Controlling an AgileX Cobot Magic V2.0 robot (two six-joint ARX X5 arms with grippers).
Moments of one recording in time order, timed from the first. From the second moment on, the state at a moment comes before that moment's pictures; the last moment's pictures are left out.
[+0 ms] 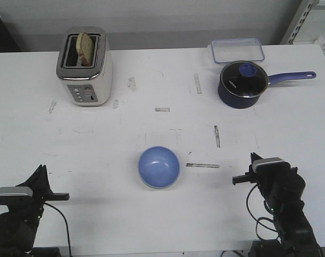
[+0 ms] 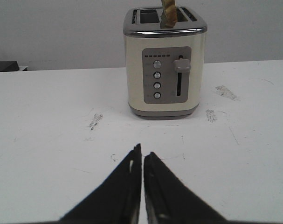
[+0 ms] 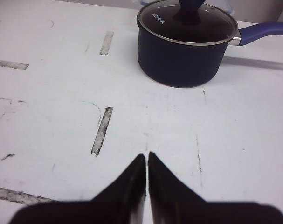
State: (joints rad) left arm -0.04 0.21 0.50 -0.27 -0.06 0.04; right arm 0.03 0.56 0.51 -0.35 -0.05 -0.06
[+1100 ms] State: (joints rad) left arm -0.04 0.00 0.03 0.05 -0.07 -0.03; right arm 0.03 0.56 0.51 -0.35 -0.05 -0.06
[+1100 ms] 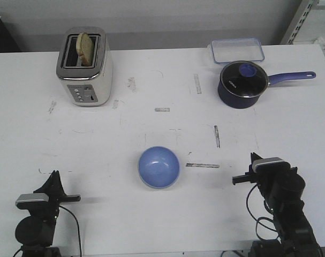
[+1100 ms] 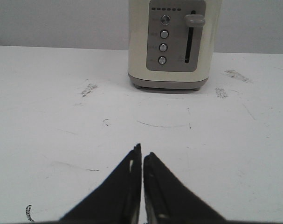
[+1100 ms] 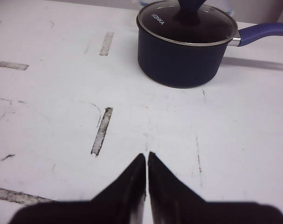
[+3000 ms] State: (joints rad) left arm -0.04 0.01 0.03 0.04 -0.07 -0.04; right arm -0.01 0.00 0.02 -0.09 -0.05 0.09
